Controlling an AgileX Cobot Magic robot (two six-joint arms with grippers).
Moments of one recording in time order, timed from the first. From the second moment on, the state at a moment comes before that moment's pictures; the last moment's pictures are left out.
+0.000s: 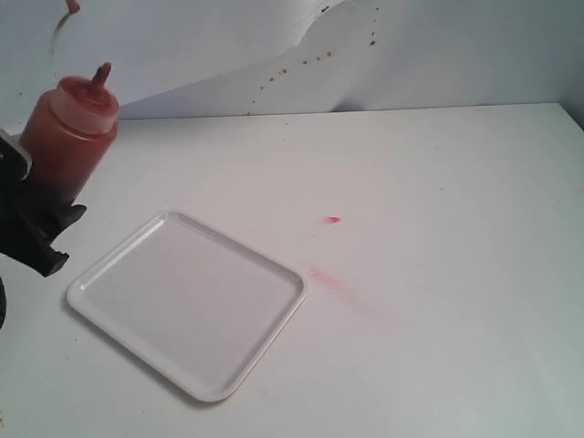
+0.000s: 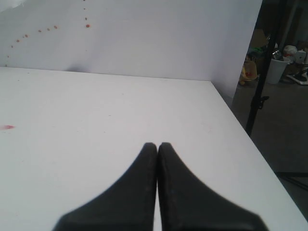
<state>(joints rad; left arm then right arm) 0.02 1.43 -0.55 0.78 -0.31 -0.07 -0.04 0.00 0.00 -0.08 0.25 -0.04</state>
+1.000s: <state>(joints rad) -0.10 1.38 -0.72 1.67 0.18 0.31 -0.04 0.00 0.00 0.01 0.14 -0.05</state>
